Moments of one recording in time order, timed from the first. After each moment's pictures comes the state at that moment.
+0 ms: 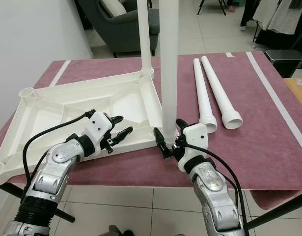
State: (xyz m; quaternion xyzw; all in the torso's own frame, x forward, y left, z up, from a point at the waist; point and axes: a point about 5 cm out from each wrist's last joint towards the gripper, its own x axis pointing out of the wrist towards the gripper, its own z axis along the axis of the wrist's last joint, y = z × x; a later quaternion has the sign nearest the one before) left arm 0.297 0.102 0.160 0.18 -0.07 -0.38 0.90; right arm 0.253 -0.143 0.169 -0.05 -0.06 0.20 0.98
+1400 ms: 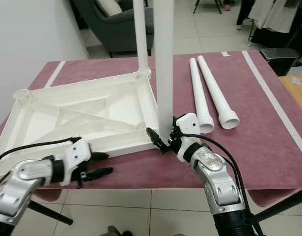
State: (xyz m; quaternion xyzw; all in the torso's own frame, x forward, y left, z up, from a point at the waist) left arm 0.246 0.187 0.136 0.25 0.12 -0.47 0.84; right arm 0.283 -0.147 0.162 -0.09 -0.02 0.29 0.95
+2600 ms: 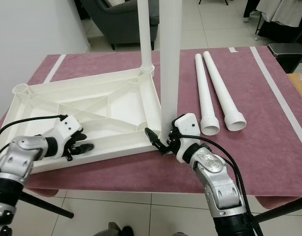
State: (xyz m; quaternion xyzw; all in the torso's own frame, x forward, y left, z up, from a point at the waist) left arm 0.323 0.187 0.128 0.24 0.20 -0.38 0.87; right arm 0.270 -0.137 0.172 -0.09 -0.04 0.32 0.94
